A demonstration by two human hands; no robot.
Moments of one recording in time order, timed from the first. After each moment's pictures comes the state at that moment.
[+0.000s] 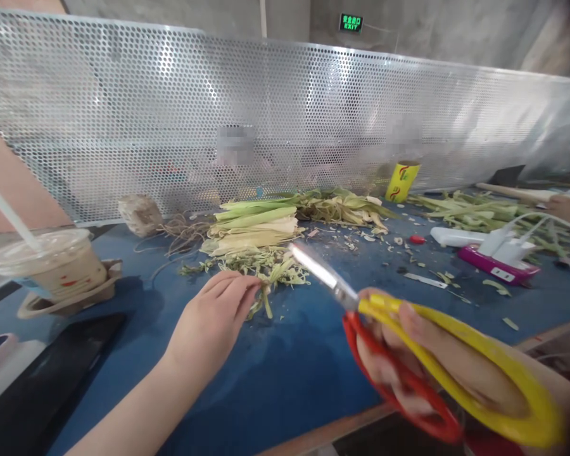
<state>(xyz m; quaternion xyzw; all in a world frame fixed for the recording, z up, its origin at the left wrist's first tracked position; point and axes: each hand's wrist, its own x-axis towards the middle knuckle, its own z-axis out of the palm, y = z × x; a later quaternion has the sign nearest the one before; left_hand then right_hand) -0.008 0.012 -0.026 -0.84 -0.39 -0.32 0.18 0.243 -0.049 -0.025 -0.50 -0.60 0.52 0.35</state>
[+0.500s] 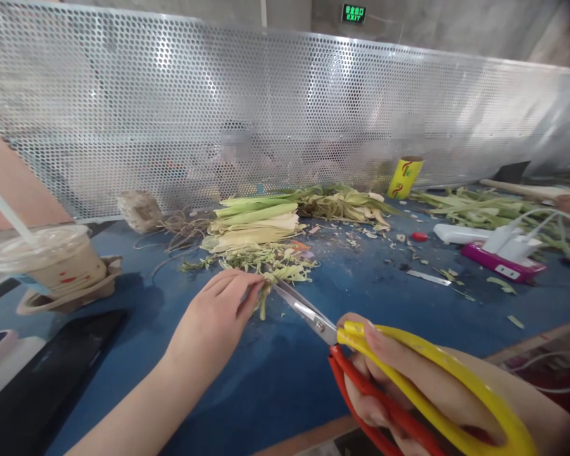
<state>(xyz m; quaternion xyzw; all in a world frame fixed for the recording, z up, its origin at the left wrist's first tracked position) -0.005 0.009 -0.028 -0.83 -0.41 -0.34 0.15 0.221 -0.067 -0.009 -0.53 -0.43 0.71 0.18</state>
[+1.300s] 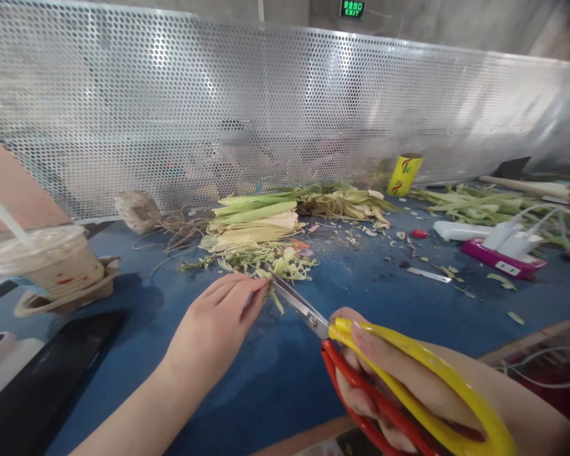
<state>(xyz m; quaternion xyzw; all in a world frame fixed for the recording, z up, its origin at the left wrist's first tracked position) 0.001 0.005 -0.025 -0.84 -0.33 -0.36 0.23 0.214 -0.066 -0.010 -0.49 -0.37 0.76 0.21</state>
